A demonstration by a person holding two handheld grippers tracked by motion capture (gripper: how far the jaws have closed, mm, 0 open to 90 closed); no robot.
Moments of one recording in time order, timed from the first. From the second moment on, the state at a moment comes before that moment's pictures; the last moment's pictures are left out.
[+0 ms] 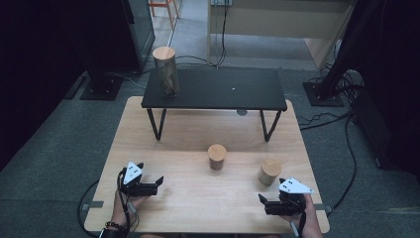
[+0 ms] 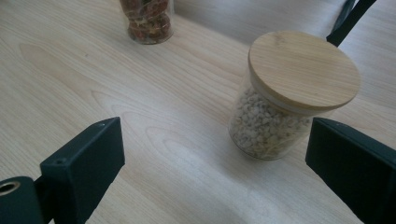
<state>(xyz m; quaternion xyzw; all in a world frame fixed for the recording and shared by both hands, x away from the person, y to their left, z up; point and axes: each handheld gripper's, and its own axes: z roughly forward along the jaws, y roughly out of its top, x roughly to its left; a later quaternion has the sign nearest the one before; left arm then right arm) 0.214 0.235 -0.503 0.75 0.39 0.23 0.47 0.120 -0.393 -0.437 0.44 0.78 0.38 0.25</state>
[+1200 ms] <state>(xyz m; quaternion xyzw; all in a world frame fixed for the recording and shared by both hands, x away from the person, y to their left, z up) 0.215 0.245 -0.507 0.74 0.39 0.22 0.50 0.156 -0.322 -0.433 0.41 0.80 0.38 0.24</state>
